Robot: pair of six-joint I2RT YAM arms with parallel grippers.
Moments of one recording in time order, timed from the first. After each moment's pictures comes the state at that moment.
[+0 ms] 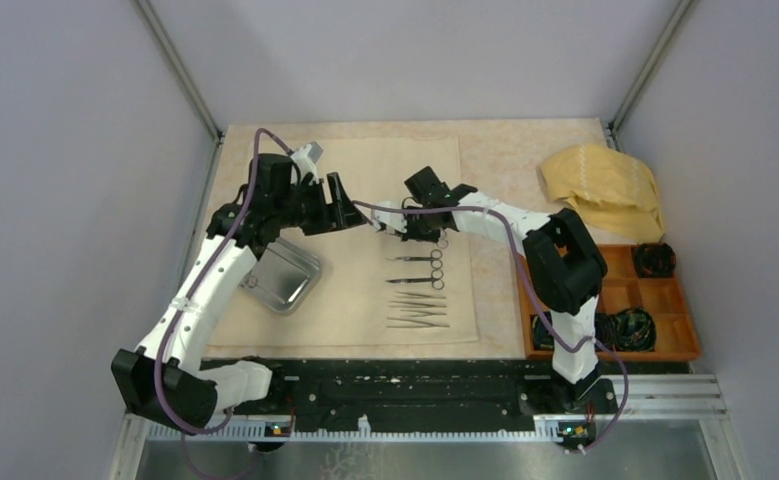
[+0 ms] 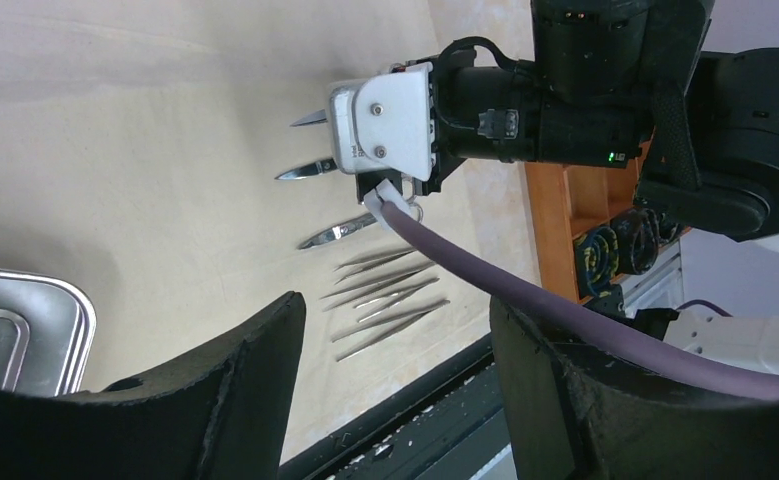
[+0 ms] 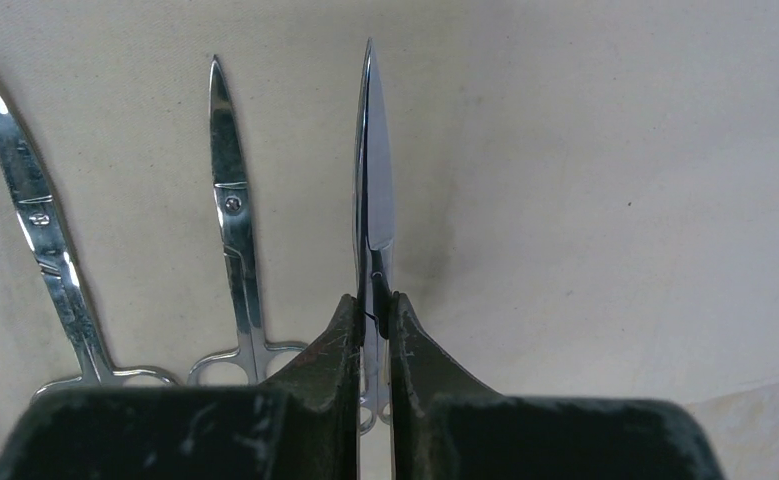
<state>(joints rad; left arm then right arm) -0.31 1.19 1.21 -0.65 0.42 -0.49 0.69 1.98 1.47 -0.52 -0.19 -0.90</state>
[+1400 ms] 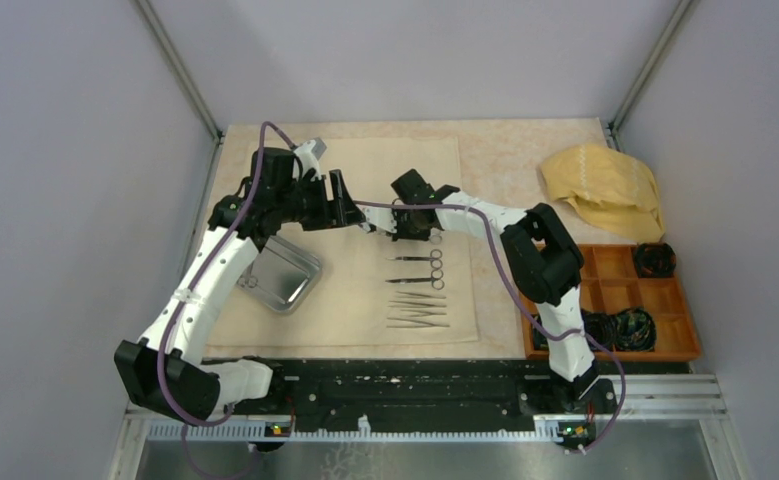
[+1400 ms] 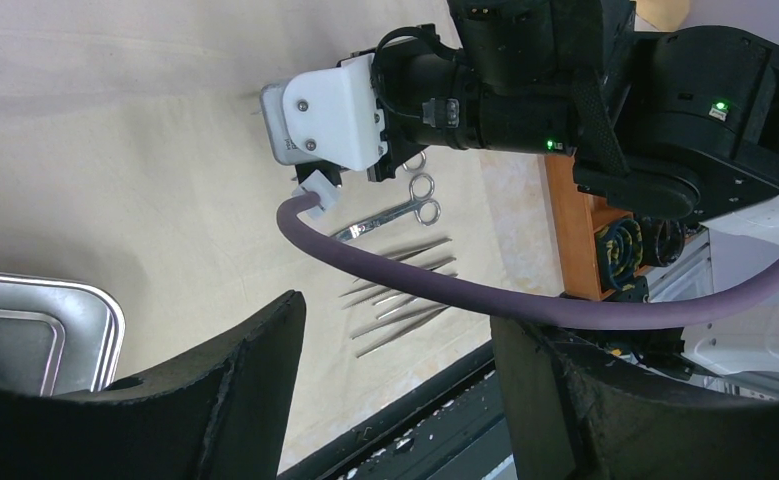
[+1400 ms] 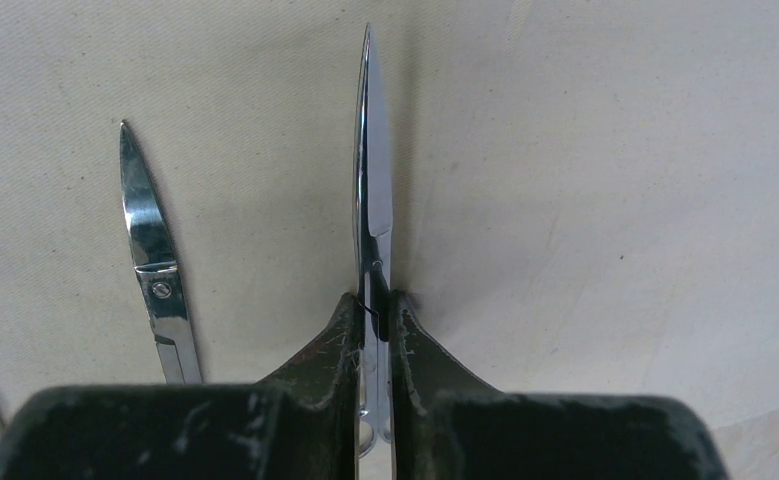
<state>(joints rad) -0.31 1.24 1.27 -0.71 0.41 -0.42 0.72 2.12 1.58 -0.51 -0.11 -0.92</state>
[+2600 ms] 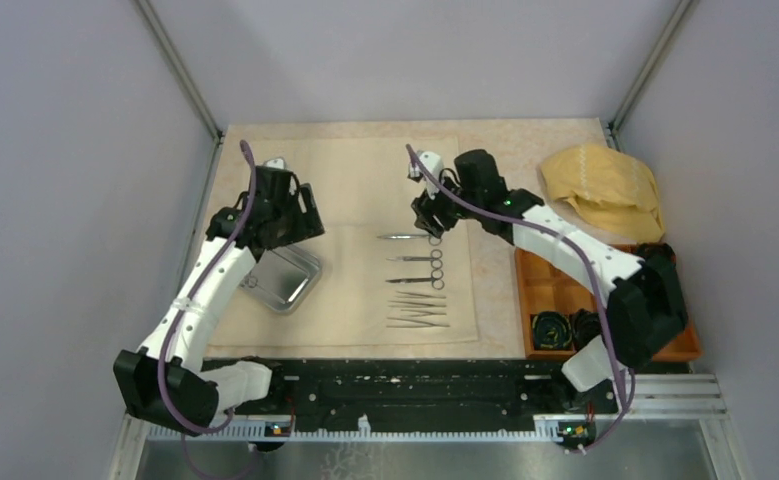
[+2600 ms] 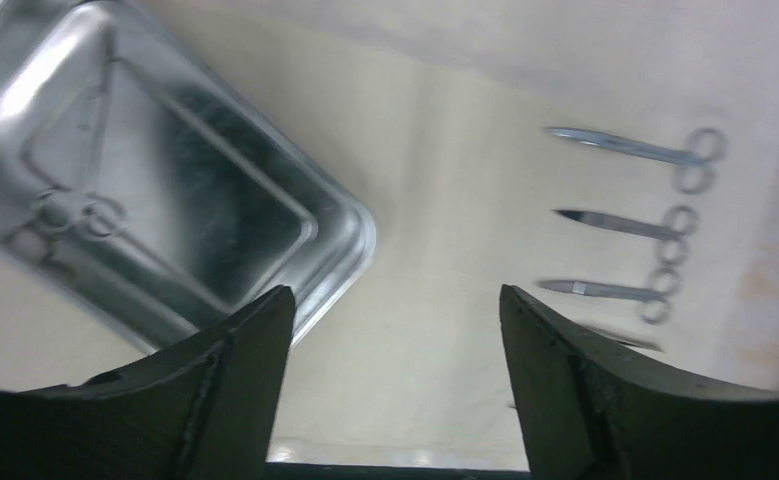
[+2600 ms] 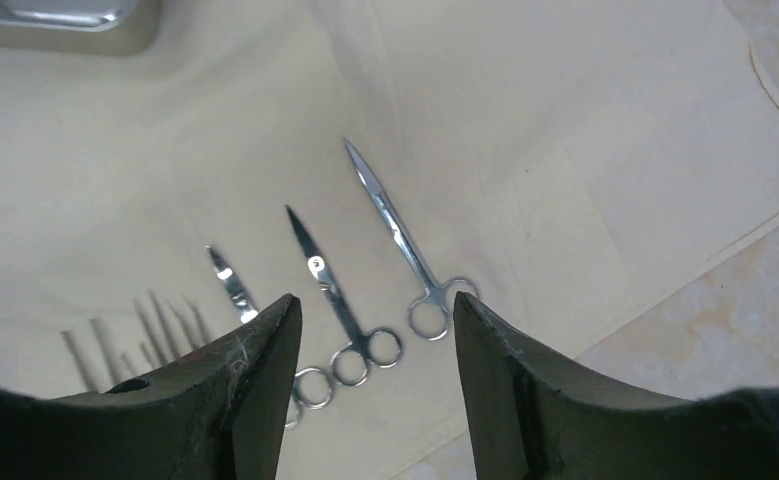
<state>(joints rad) -0.29 1.20 1.20 -0.80 -0.05 -0.50 0.62 1.61 1.27 -0.32 -0.28 -0.38</state>
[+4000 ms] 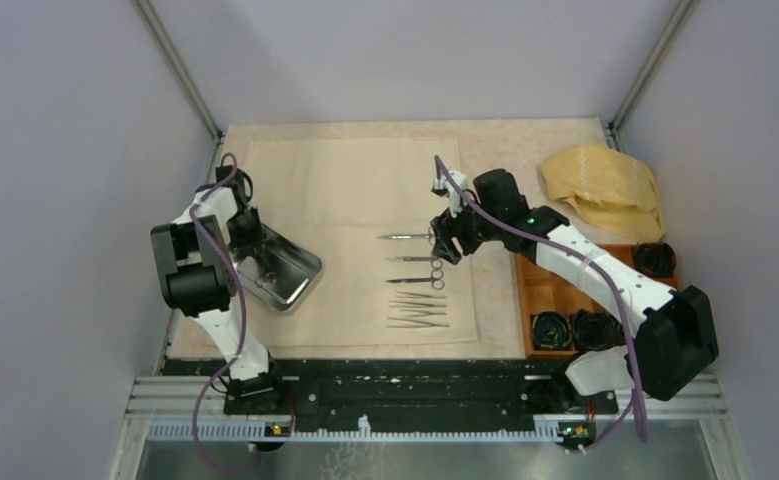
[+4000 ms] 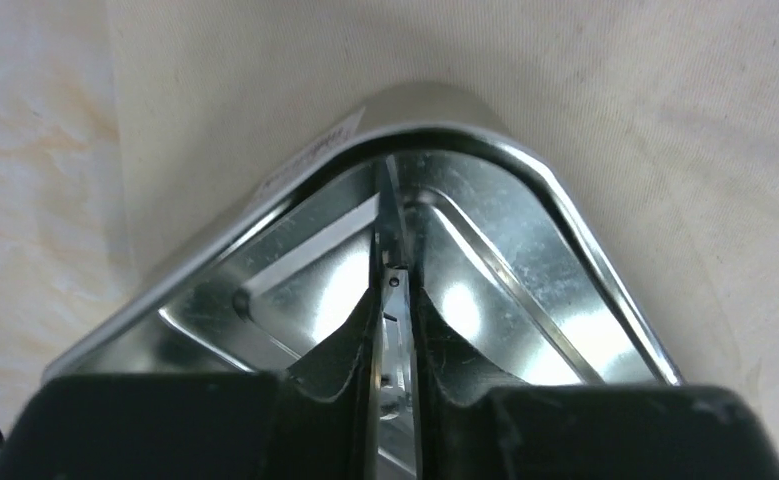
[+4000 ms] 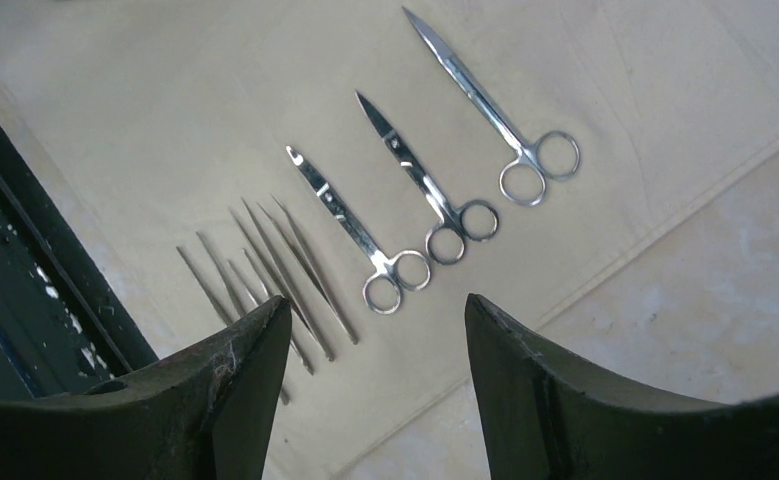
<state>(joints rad) 0.22 1.89 1.30 -0.74 -0.04 -0.11 0.59 1.36 1.08 -0.44 -0.33 -0.12</state>
